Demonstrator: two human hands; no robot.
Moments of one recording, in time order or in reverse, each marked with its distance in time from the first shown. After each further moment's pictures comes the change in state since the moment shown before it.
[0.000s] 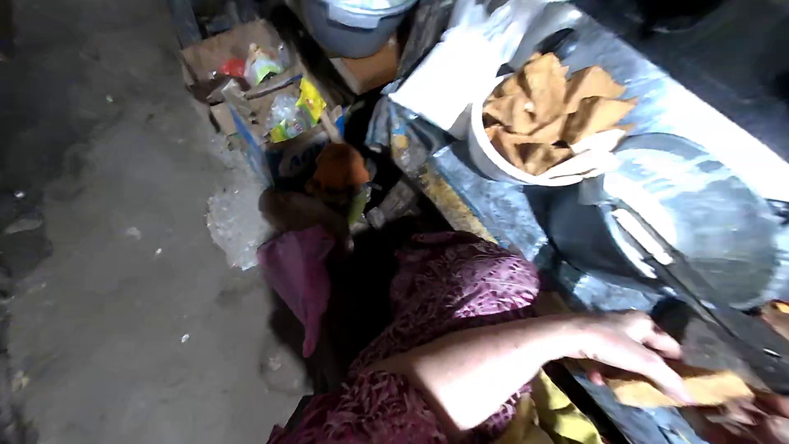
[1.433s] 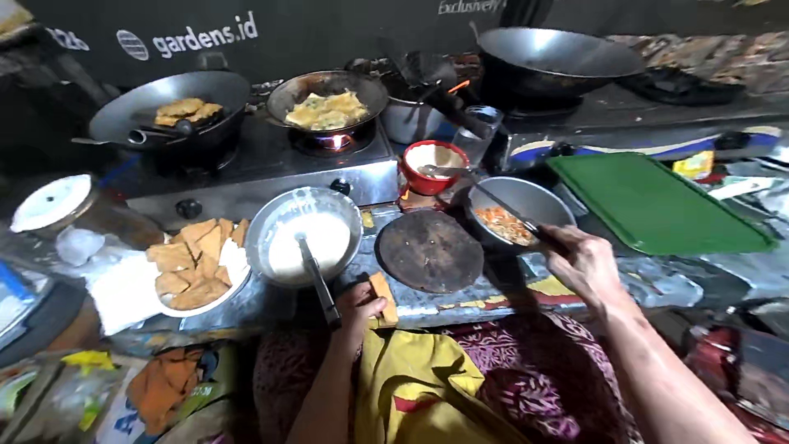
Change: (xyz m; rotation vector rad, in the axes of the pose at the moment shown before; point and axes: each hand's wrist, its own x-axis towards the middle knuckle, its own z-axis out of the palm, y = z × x) left_hand 0.070 -0.054 0.032 -0.055 0.320 -0.034; right_hand -0.020 0.097 -0.220 -0.836 0.505 0.049
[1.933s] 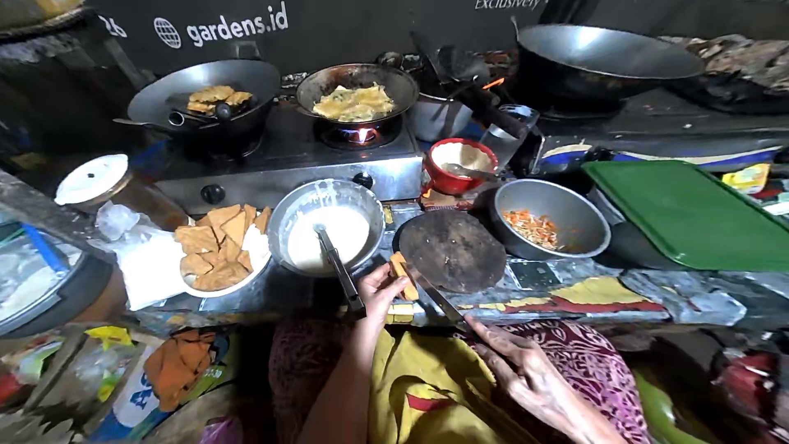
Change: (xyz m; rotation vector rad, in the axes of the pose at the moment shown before) left_hand 0.021 -0.001 0.015 -0.139 0.047 0.151; right_hand -0.124 -0.127 0.040 0.342 -0.263 -0.247
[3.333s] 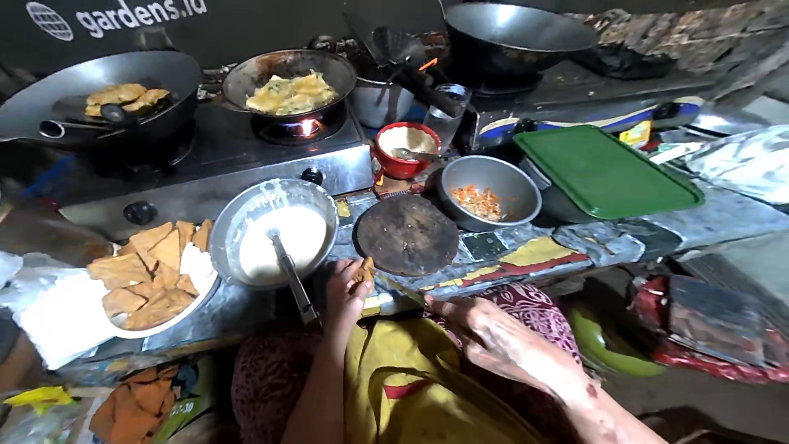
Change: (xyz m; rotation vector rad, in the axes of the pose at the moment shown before) left_hand 0.000 -0.004 -0.007 0.730 -0.133 0.302; right_hand 0.037 -0.037 -0.048 -0.145 -0.434 0.224
